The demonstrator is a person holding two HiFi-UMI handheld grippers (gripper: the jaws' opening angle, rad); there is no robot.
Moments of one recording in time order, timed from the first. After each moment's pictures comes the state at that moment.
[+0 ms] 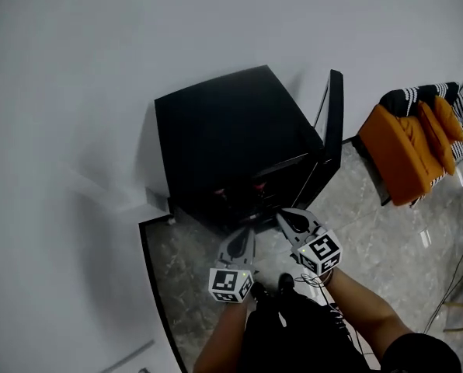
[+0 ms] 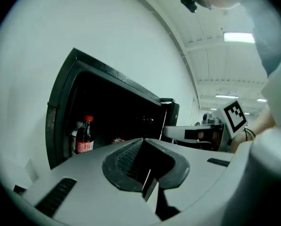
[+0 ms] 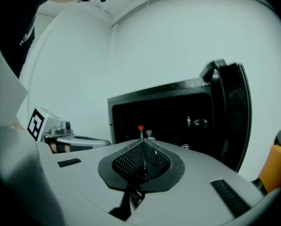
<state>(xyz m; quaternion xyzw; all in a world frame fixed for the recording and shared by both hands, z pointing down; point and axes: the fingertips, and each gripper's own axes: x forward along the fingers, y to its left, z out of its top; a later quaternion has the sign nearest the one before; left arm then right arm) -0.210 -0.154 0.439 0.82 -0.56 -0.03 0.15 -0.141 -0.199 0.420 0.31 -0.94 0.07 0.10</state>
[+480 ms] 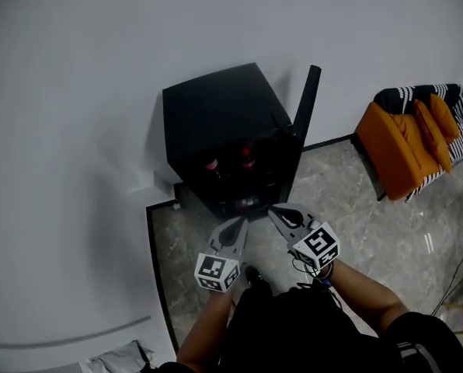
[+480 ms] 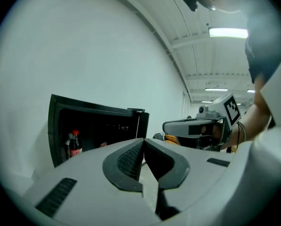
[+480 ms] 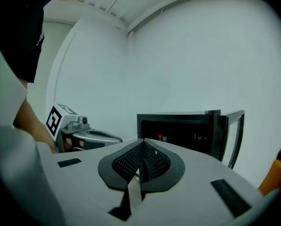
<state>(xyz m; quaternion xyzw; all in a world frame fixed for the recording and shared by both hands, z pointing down) -0.152 -0.054 0.357 0.84 -0.53 0.01 0.11 -0.093 -0.082 0.332 0.23 -0.97 0.03 0.10</state>
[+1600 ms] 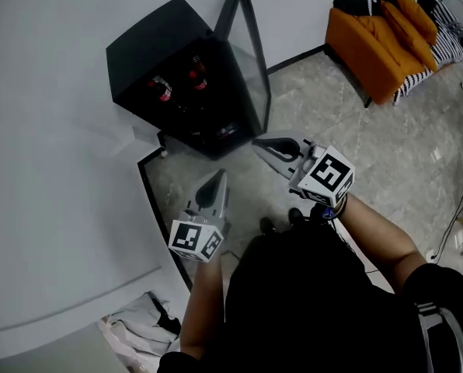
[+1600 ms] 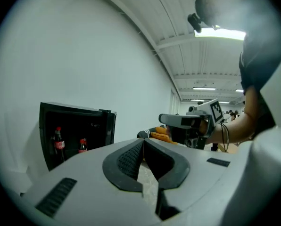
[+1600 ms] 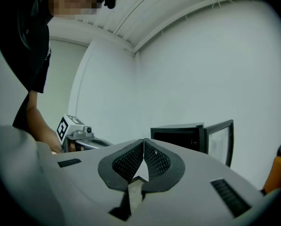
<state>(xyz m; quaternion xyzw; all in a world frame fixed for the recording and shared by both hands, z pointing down) -0.035 0.082 0.315 0.87 -0.48 0.03 0.11 0.038 0.038 0.272 0.20 -0.98 0.03 0.02</state>
